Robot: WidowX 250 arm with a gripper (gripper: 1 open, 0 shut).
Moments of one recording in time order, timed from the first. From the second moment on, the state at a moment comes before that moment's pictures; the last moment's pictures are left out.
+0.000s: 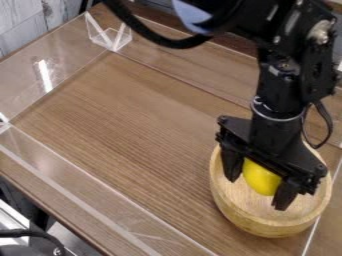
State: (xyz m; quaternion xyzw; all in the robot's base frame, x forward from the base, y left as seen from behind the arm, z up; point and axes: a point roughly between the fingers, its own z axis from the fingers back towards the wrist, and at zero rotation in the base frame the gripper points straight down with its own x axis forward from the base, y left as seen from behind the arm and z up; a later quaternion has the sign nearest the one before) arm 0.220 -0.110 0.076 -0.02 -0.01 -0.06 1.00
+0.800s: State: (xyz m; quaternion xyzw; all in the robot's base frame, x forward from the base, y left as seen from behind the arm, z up) arm 0.222 -0.111 0.082 -0.03 0.00 -0.06 1.00
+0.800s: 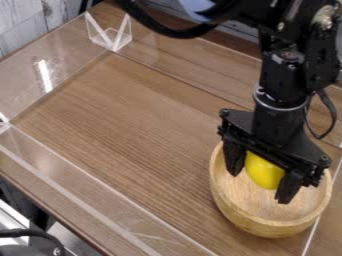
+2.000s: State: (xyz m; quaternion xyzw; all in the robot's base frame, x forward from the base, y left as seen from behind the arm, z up) arm 0.225 -0.110 0.096 -0.04 -0.01 -0.06 1.00
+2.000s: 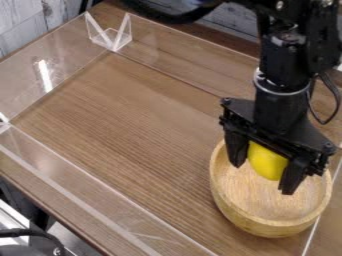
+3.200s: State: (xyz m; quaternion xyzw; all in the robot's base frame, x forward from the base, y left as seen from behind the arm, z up) arm 0.228 -0.106 0.099 -0.05 -0.01 -0.04 1.00
